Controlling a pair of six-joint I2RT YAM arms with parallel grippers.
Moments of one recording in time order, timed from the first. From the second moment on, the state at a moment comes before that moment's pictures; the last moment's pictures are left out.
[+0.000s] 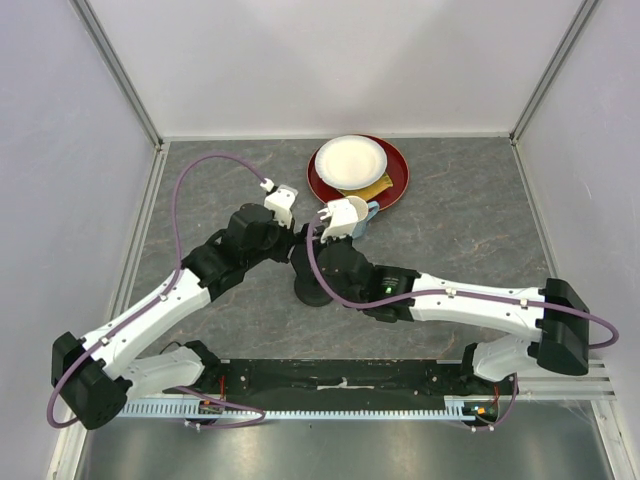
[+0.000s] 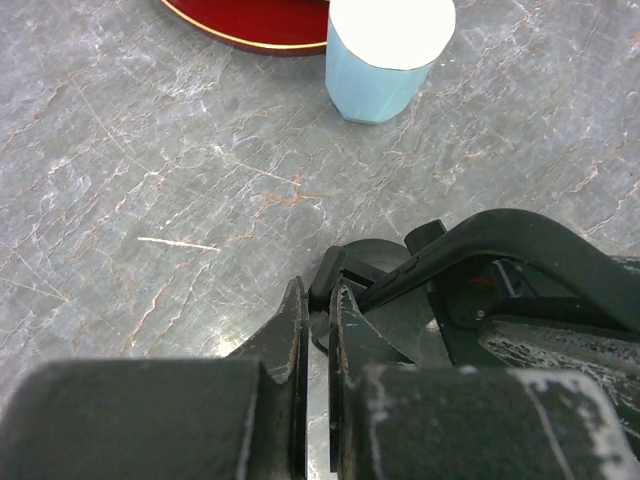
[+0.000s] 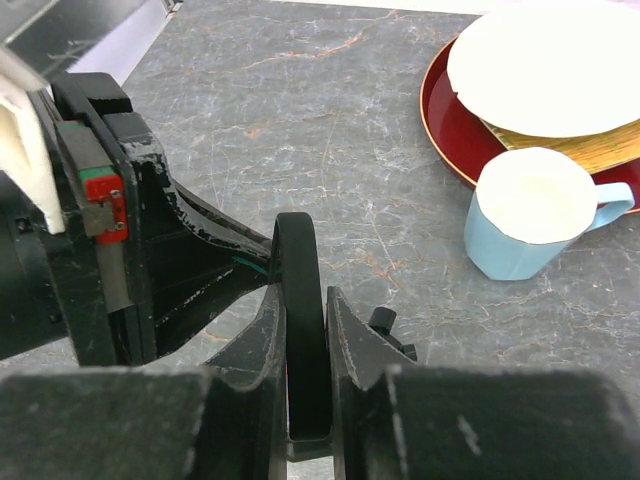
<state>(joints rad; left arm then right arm) -0.69 1.08 0.91 -0.35 -0.12 -0.14 1.21 1.39 1.06 0.01 0.81 0.42</state>
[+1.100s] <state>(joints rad) -0.64 0.79 0.76 -0.36 -0.13 -0.10 1.23 1.46 1.10 0.09 0.67 0.34</state>
